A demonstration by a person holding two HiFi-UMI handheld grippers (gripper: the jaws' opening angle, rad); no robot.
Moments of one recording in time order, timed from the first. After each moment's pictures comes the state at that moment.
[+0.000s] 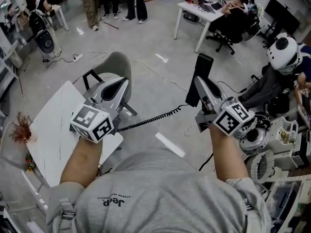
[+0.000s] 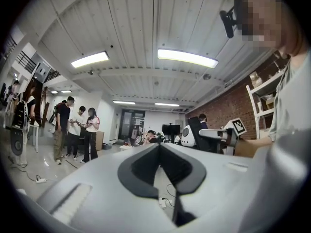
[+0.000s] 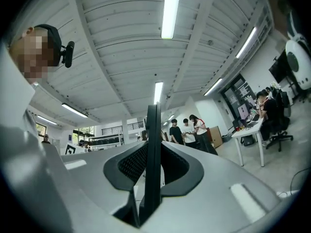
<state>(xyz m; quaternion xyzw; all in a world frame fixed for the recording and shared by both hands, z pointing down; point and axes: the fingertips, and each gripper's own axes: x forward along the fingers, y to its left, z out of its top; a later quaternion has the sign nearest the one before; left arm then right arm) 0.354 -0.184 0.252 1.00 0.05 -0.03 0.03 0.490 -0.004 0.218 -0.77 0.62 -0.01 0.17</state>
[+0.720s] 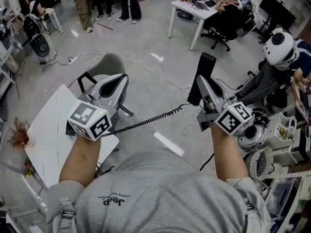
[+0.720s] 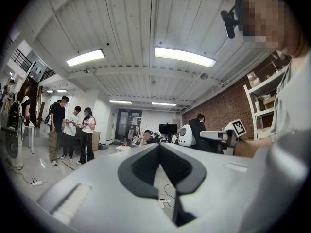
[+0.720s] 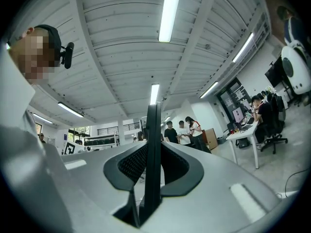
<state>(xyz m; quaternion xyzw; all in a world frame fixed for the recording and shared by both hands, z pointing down) 0.392 -0.169 0.238 1.00 0.07 -0.03 0.03 0.524 0.026 0.215 -0.79 0.60 0.00 0.17</state>
